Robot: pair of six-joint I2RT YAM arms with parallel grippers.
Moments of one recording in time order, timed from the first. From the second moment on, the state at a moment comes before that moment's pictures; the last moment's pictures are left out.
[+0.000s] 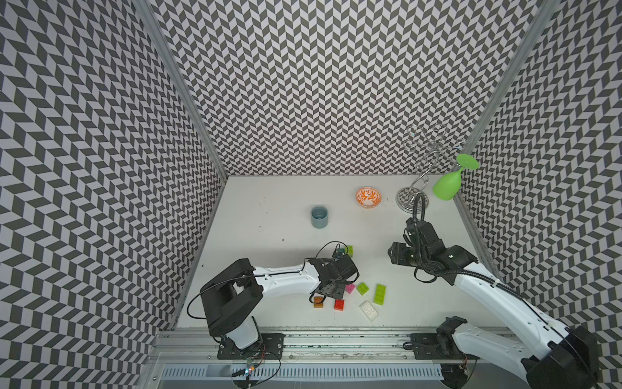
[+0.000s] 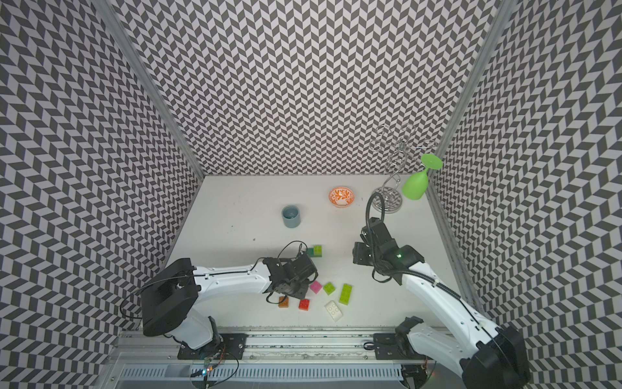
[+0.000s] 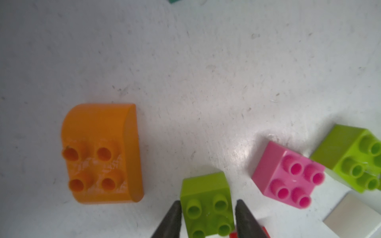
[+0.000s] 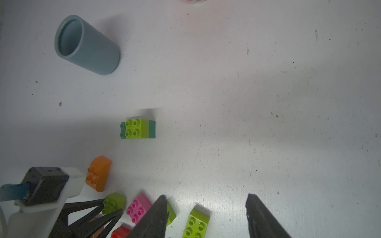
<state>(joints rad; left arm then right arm) -1.06 1.62 0.90 -0.58 -0.13 -0.72 0.49 1.06 0.81 -0.70 0.05 0.56</state>
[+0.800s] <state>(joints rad) -0.97 1.78 1.10 -0.58 -0.11 -0.71 0.49 1.06 0.81 -0.70 0.05 0.56</state>
